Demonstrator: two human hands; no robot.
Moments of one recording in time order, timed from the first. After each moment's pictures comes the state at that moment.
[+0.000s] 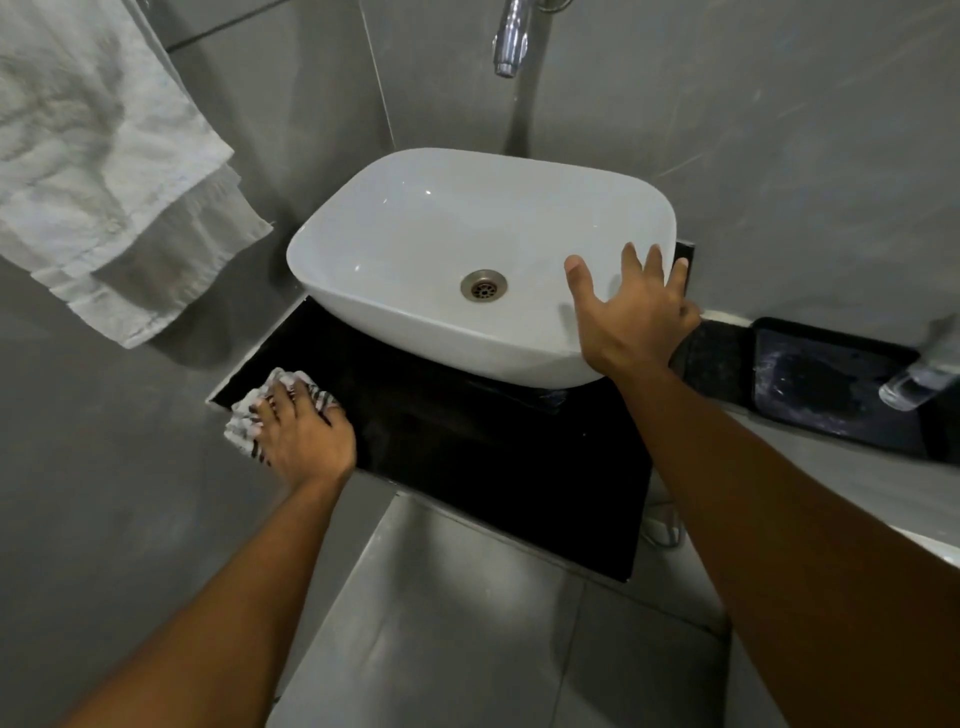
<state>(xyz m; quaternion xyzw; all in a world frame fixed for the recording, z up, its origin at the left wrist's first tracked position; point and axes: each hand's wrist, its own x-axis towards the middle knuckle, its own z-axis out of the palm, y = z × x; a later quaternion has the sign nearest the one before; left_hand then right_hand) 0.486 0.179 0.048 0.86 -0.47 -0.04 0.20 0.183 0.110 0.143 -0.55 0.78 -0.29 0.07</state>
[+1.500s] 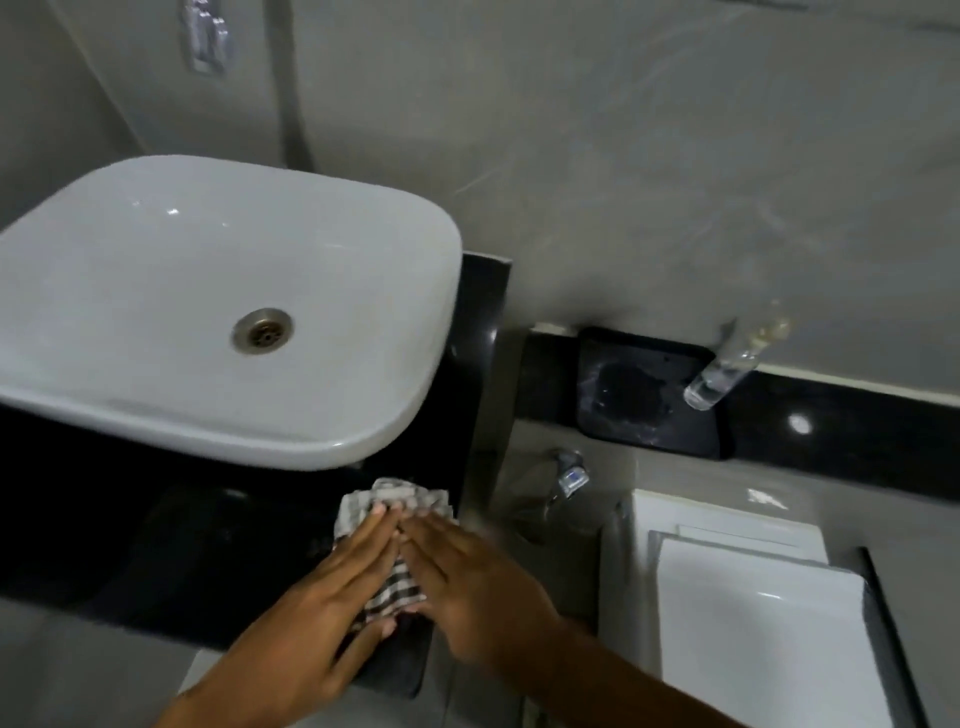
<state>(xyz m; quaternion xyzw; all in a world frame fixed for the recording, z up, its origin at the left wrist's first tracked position) 0.295 0.221 0.050 0.38 -0.89 -0.25 0.10 0.083 0.238 0.037 -0.90 0.43 -0.11 0.03</state>
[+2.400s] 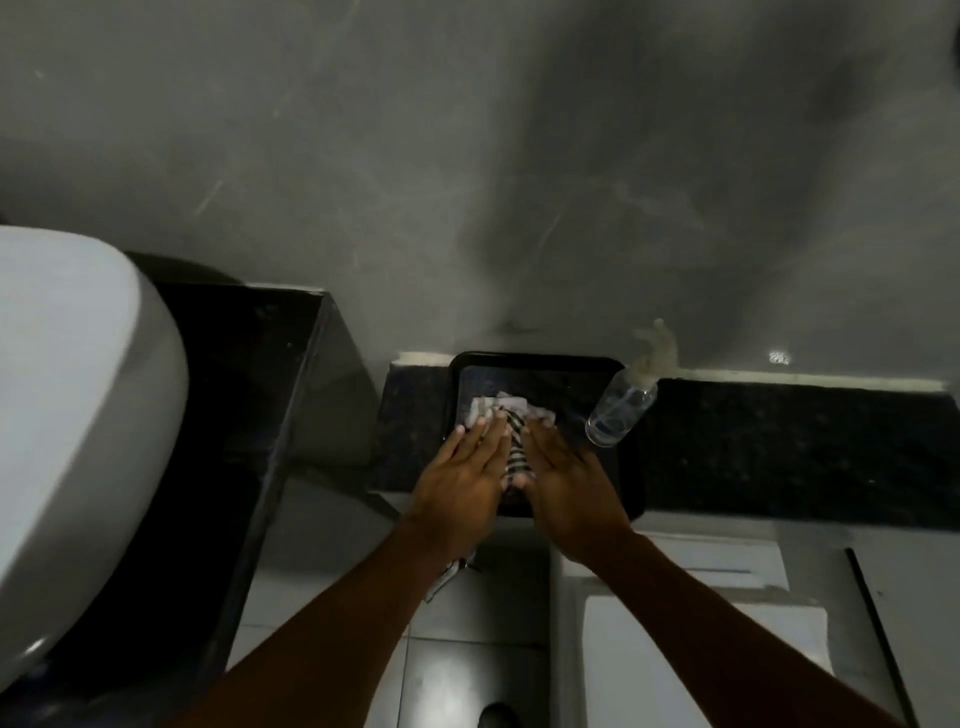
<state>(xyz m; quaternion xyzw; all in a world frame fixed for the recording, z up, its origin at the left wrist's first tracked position) -0.055 0.046 -0.060 0.37 -0.92 -0.09 -0.11 -0.207 0.107 -0.049 -0.73 0.67 -0.01 0.08</state>
